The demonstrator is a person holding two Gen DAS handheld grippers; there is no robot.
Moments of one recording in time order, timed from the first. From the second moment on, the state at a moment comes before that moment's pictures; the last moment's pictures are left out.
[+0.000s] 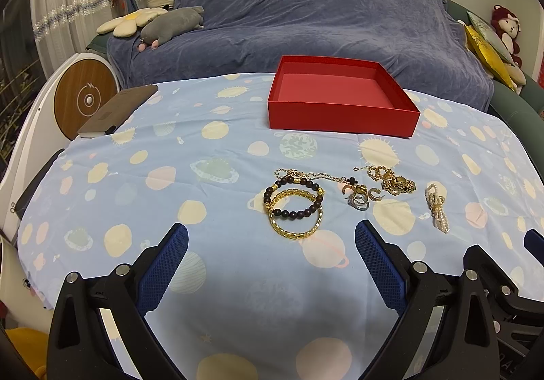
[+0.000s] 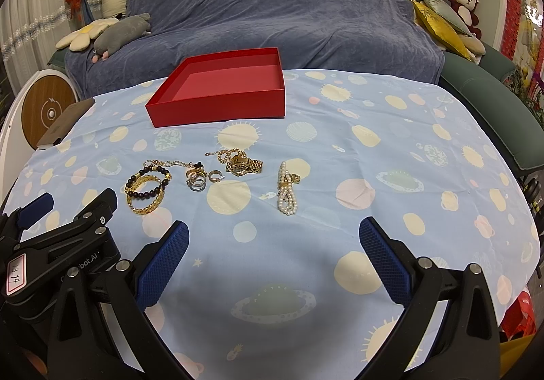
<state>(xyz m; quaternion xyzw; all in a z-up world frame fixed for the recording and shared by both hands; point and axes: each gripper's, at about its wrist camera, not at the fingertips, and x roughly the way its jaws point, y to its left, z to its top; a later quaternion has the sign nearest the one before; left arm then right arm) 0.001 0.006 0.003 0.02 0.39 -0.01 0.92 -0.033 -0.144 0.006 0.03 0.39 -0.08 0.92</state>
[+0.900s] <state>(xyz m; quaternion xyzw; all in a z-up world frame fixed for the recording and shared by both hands) 0.021 0.013 -0.020 0.01 0.42 -0.02 0.91 -0.016 -0.171 -0.020 0.07 0.41 -0.08 0.91</state>
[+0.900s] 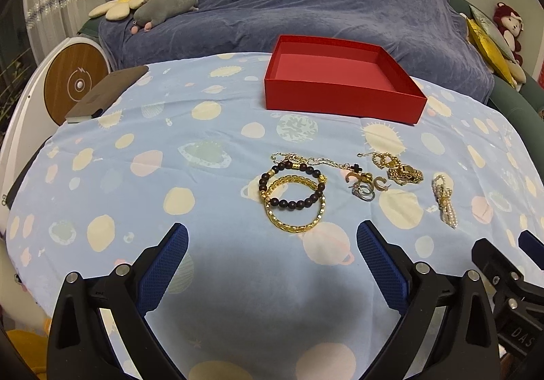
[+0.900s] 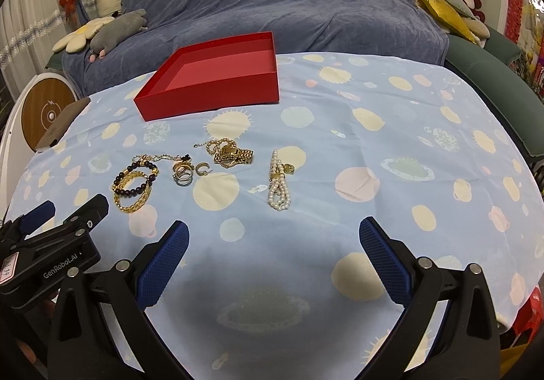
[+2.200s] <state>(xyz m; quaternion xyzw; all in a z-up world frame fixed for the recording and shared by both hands) 0.070 0.008 -0.073 0.02 0.44 -0.05 0.89 0.053 -0.182 -0.066 0.07 0.45 -0.04 0.89</state>
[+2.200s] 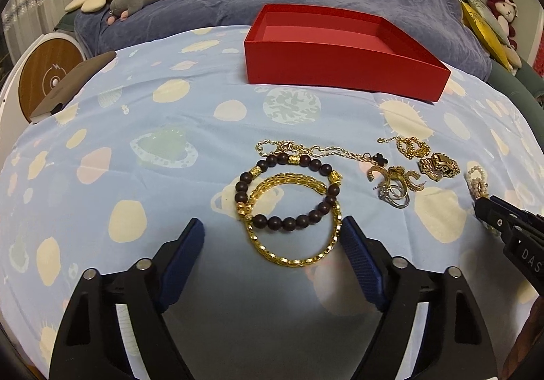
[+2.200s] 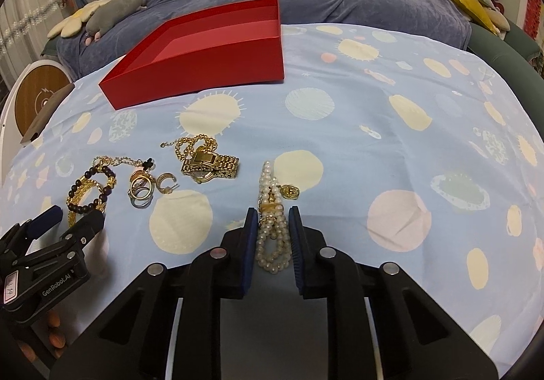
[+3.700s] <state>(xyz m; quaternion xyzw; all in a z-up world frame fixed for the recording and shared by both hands) 0.024 0.027 -0.020 -0.02 0.42 -0.11 0.90 0.021 -0.163 -0.023 0.07 0.42 0.00 0.91</state>
